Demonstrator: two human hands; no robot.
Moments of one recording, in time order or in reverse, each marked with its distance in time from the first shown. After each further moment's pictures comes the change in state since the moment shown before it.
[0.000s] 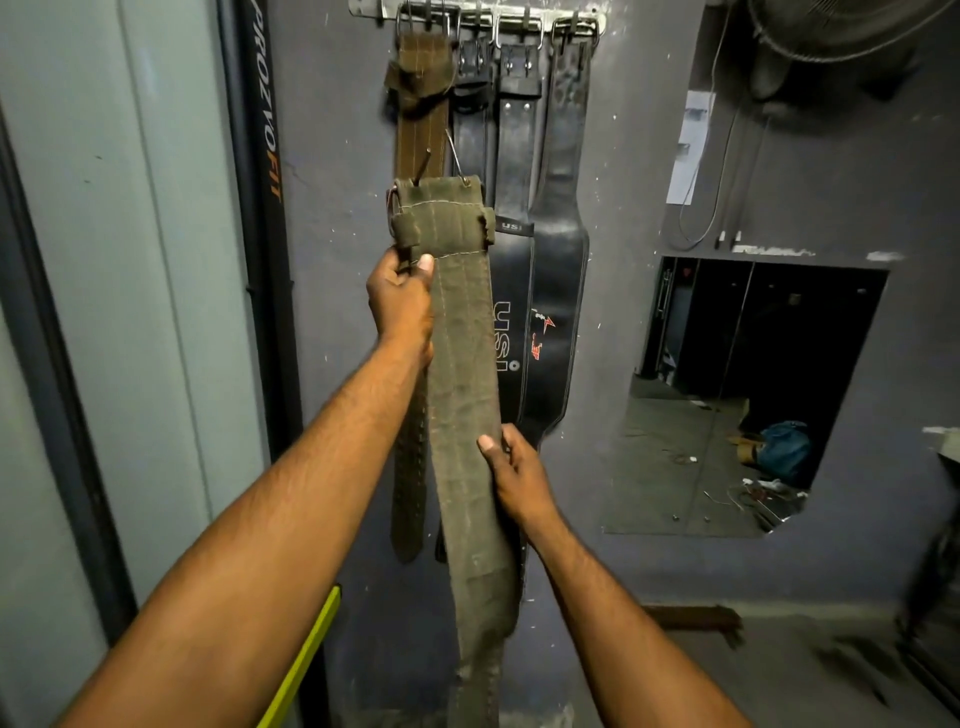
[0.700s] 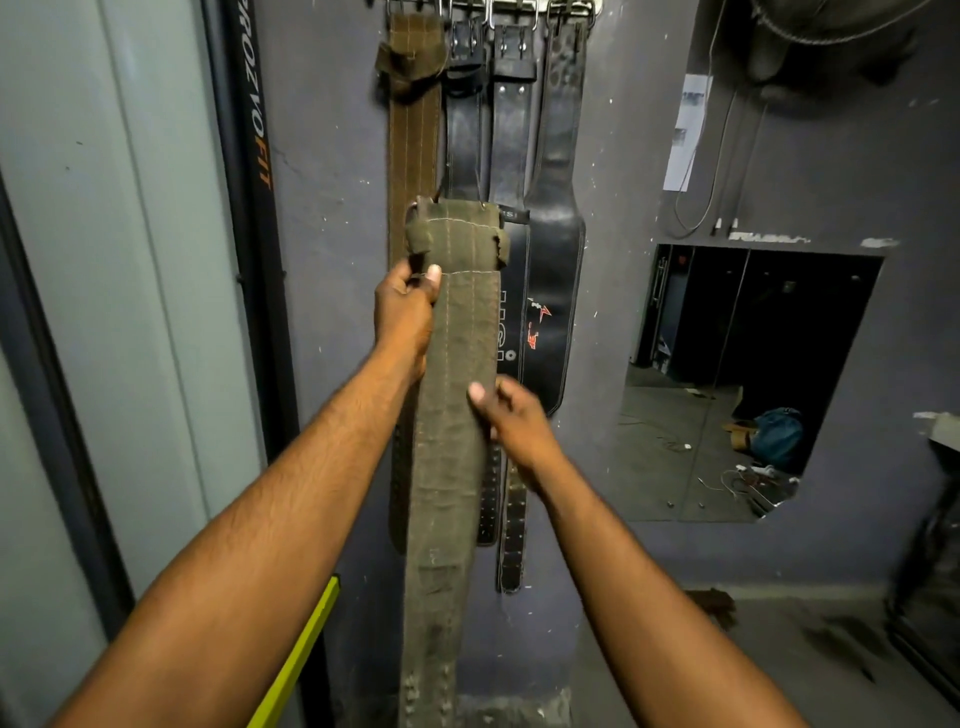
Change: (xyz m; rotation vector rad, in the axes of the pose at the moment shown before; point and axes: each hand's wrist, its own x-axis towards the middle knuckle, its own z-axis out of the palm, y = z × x) left_hand -0.017 -0.010 -0.008 0.035 -0.174 -0.111; right_hand 0.022 -0.047 -0.009 0.146 -0.080 0.026
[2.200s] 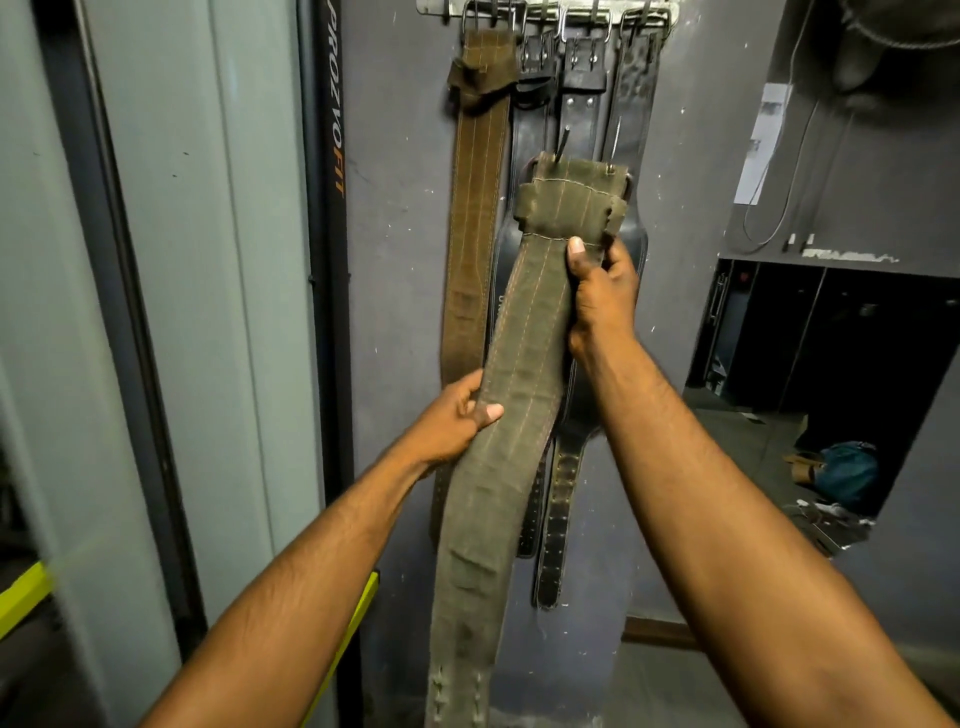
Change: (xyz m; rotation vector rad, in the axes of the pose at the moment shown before) left_hand -0.068 -0.049 -0.068 0.378 -0.526 -0.116; right_hand 0.077 -0.121 0.008 0.431 0.341 -0.290
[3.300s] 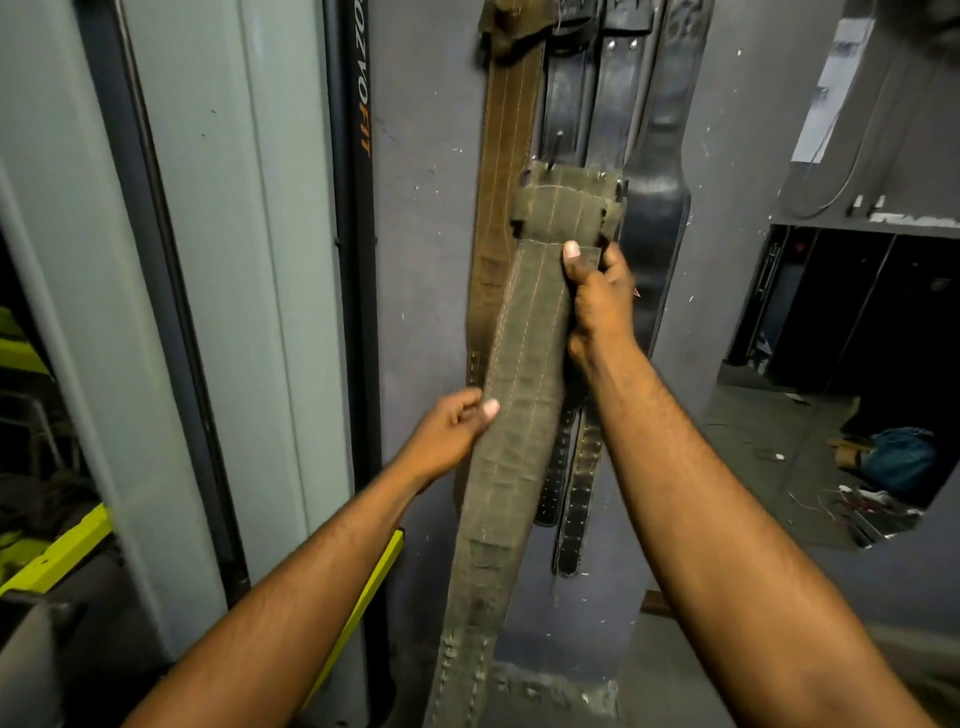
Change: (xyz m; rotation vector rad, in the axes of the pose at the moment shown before) left_hand -0.035 -0.049 0.001 0.040 0.162 -0.095; right_hand -0.021 0.042 -0.009 0.020 -0.114 0.137
